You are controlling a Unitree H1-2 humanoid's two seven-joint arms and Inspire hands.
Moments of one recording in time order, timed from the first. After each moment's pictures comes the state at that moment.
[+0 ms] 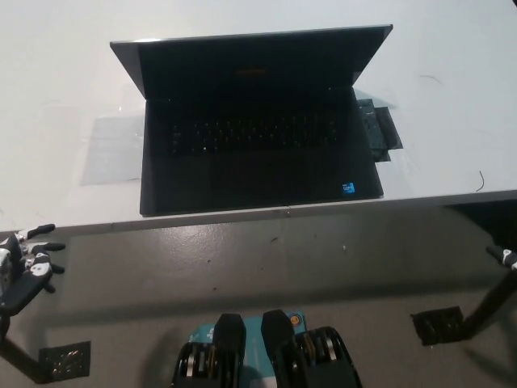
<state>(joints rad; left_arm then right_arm) -0.08 0.34 0.23 -0.19 -0.08 0.36 -0.07 -0.12 -0.27 -0.25 -0.22 0.19 0.43 0.06</state>
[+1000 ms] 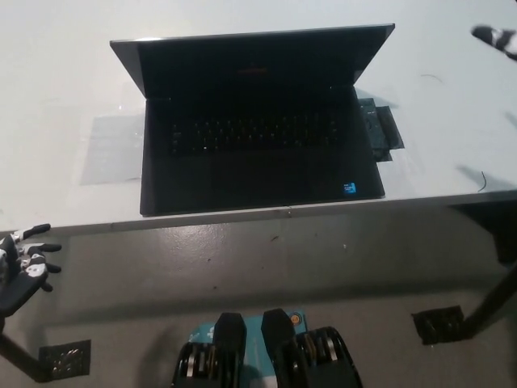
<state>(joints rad) -0.08 0.36 0.23 -0.20 -0.08 0.37 -0.09 -0.76 -0.47 0.00 -0.16 0.16 0.47 -0.02</state>
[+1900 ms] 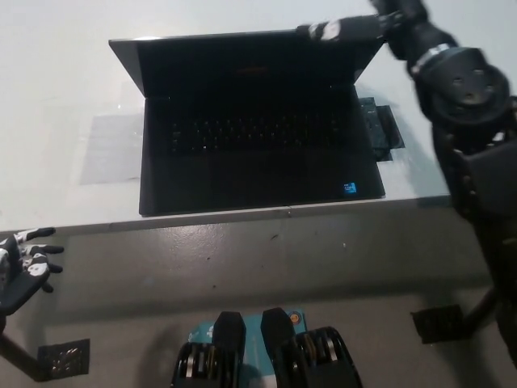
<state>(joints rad) -0.09 0.36 0.23 -0.20 -0.08 0.41 -0.09 -1.03 -0.19 0.20 0.37 0.04 0.35 0.07</state>
